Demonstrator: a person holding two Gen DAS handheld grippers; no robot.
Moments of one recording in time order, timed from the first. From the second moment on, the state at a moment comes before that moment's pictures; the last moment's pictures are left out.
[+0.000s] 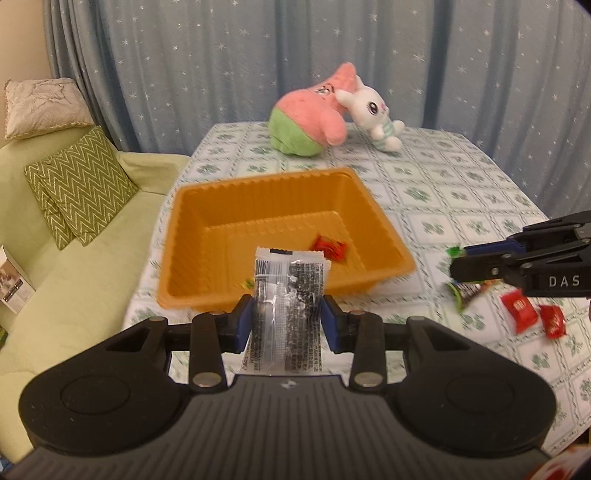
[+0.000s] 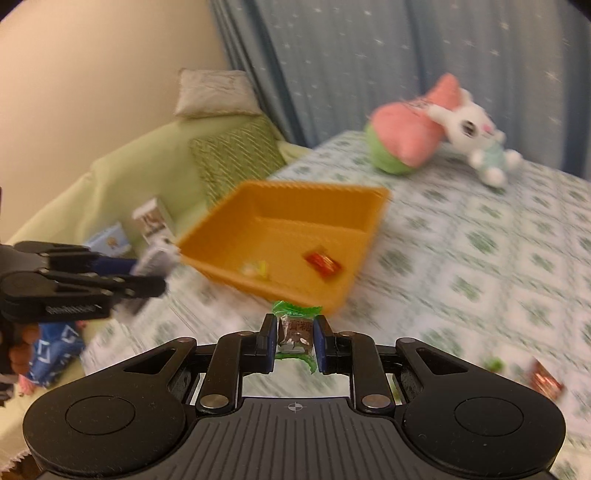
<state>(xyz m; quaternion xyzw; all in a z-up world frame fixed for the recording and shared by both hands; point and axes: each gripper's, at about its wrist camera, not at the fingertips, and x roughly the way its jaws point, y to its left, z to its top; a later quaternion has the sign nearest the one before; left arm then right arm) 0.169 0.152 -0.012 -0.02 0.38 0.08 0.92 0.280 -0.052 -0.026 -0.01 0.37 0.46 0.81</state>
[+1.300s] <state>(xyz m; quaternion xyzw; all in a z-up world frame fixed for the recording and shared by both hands) 0.333 0.266 -0.083 -0.01 0.45 0.02 0.89 0.383 0.096 -0.073 0.02 0.43 0.34 0.84</state>
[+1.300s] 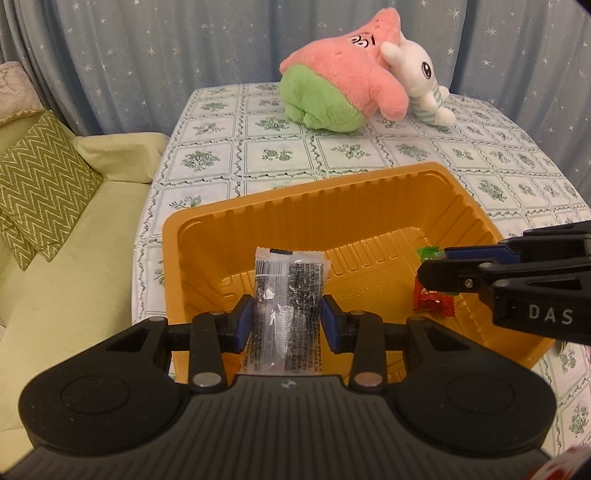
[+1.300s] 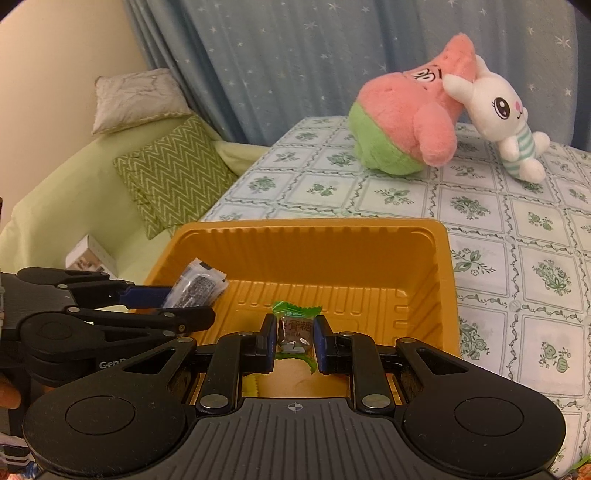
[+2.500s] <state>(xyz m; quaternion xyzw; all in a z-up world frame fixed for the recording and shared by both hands) 0.325 0.276 -0.074 -0.02 0.45 0.01 0.89 0.394 0.112 -0.081 0.03 0.42 0.36 0.83</state>
